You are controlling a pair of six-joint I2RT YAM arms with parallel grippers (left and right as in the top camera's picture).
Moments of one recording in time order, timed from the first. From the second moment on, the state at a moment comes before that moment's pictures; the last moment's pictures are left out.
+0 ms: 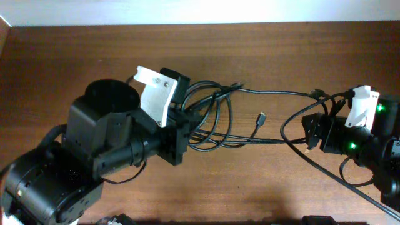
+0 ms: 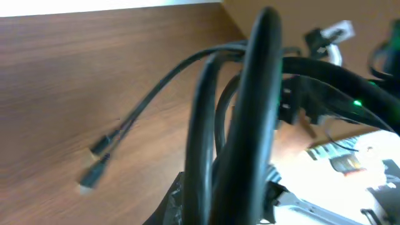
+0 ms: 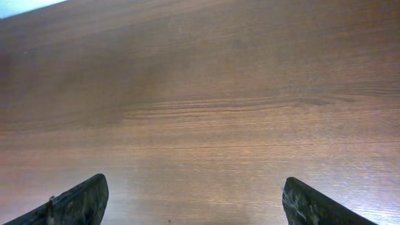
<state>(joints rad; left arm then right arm) -0.64 1.23 1.95 -1.29 0.25 -0.37 -0.04 1.00 1.44 -1.30 -0.20 0.18</state>
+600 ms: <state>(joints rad) -0.60 1.24 1.95 -1.41 0.19 -0.39 -0.04 1.01 1.44 -1.18 -0.34 0.16</state>
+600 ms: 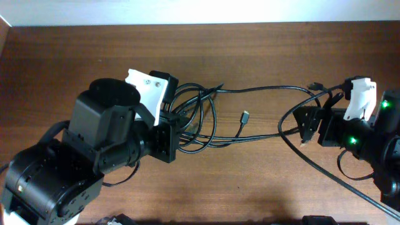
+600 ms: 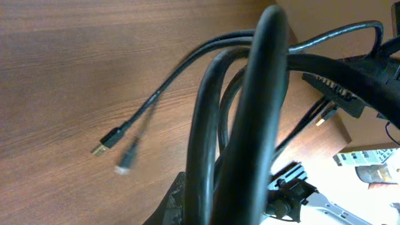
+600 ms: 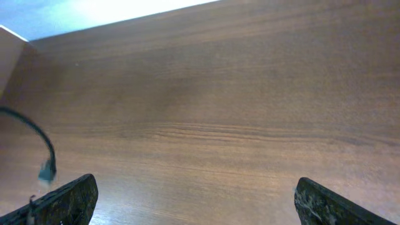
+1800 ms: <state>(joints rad) -0.78 1.35 1.95 -1.42 0.24 0.23 -0.04 1.00 1.44 -1.22 -0.80 -0.18</state>
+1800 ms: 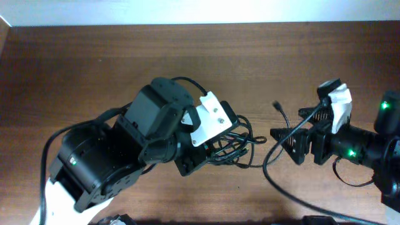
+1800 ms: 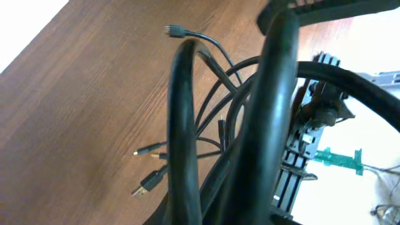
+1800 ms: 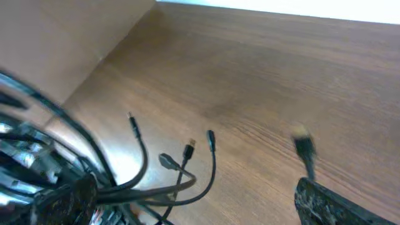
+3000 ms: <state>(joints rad) -0.78 1.47 1.95 -1.25 0.60 0.46 -0.04 0.91 1.44 -1.29 -0.96 -0.40</state>
